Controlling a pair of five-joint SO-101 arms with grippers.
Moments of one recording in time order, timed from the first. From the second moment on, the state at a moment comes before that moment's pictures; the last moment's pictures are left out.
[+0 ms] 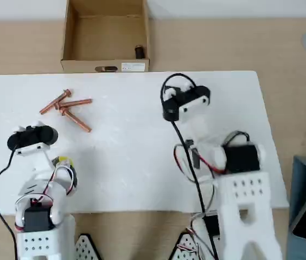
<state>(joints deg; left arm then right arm) -9.4 -104.1 89.6 66.5 0.5 -11.2 -51.6 37.8 90.9 8.0</state>
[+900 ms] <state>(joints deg) -11.8 -47.6 39.9 70.7 12.6 4.9 -80.4 44.4 89.6 4.2</state>
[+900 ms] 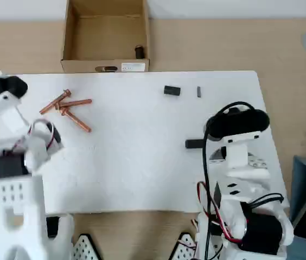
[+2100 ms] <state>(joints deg) -6.6 27.9 -15.9 81.7 30.7 7.6 -80.5 44.4 89.6 4.2</state>
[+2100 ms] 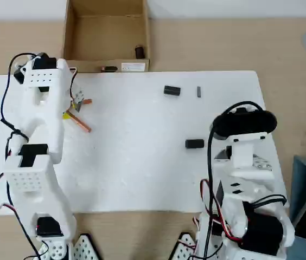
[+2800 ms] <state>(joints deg) -9.1 35.4 -17.8 77.8 30.7 7.6 -80.5 44.4 89.6 4.2</state>
